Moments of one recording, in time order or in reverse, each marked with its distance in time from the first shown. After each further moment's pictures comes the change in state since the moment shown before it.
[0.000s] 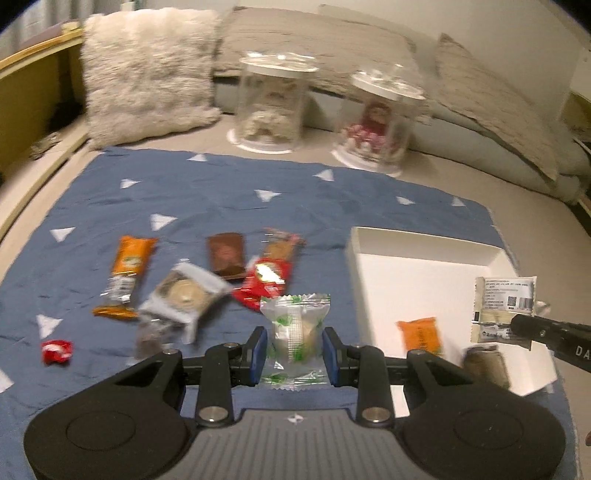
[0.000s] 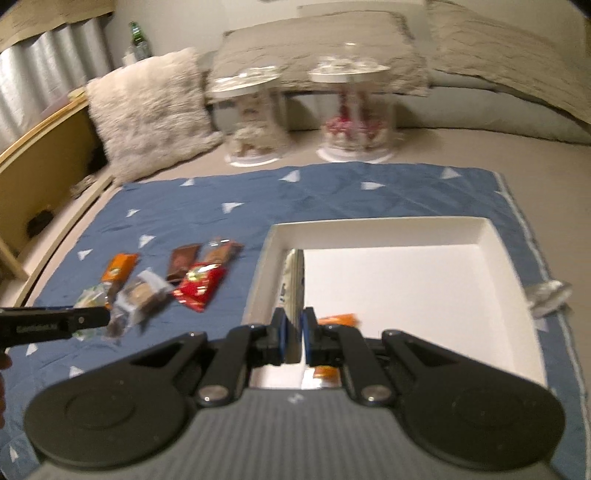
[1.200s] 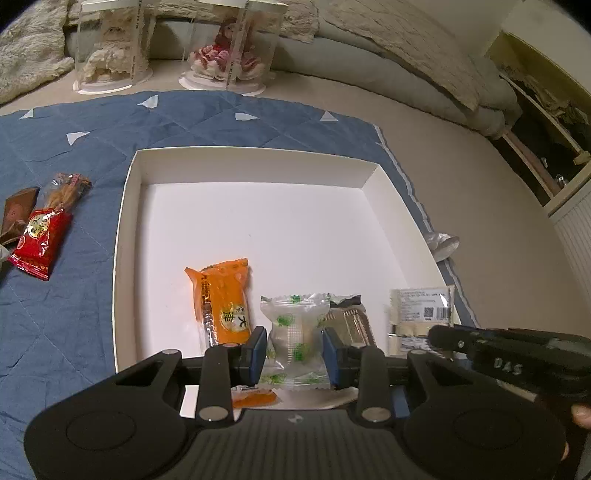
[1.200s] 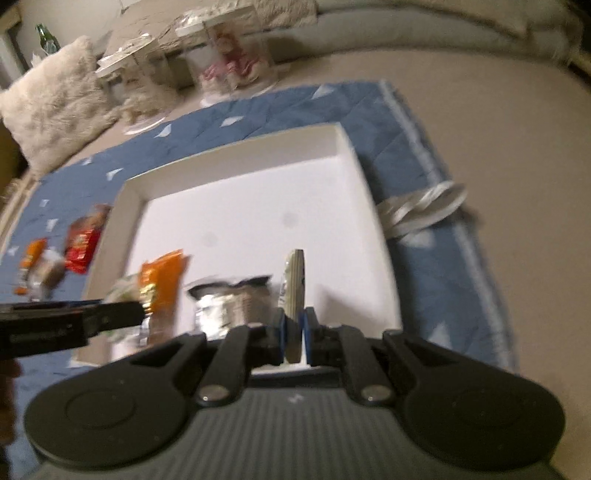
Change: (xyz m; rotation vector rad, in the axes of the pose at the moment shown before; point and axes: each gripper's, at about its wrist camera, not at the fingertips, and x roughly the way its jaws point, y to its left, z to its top) left arm 0.083 -0.154 -0.025 0.078 0.194 -0.274; right arm 0.032 -0.162 -0.037 0.146 0.200 -0.103
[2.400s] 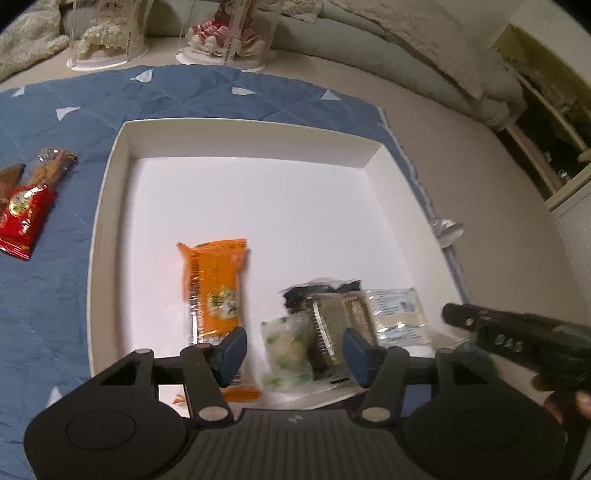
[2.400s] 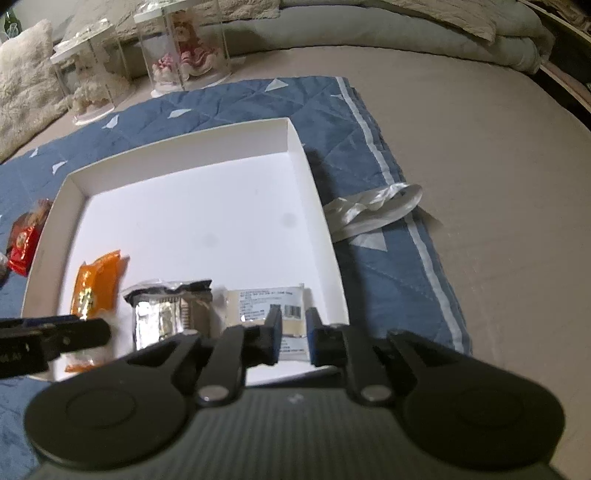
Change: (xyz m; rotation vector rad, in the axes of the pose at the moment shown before) left arm 0.022 -0.003 -0.004 -0.014 0.060 -0.004; right arm 0.006 0.001 0.005 -0.004 -0.016 -0.189
